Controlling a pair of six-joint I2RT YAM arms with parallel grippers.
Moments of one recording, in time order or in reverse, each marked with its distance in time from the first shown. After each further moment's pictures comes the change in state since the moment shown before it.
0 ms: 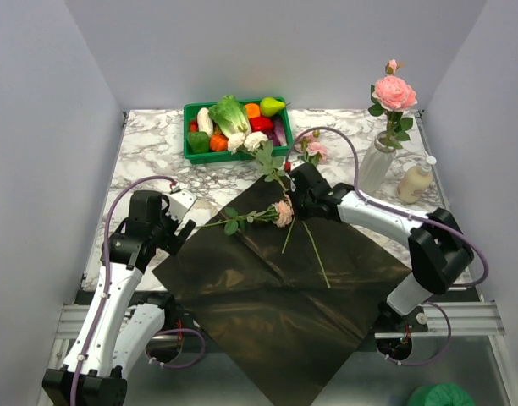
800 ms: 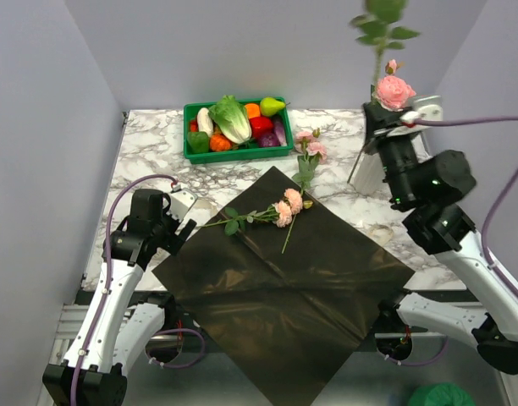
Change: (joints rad) left arm 0.000 0.026 0.001 0.003 0.000 -0.003; right arm -0.005 -0.640 0.201 0.435 0.269 -0.459
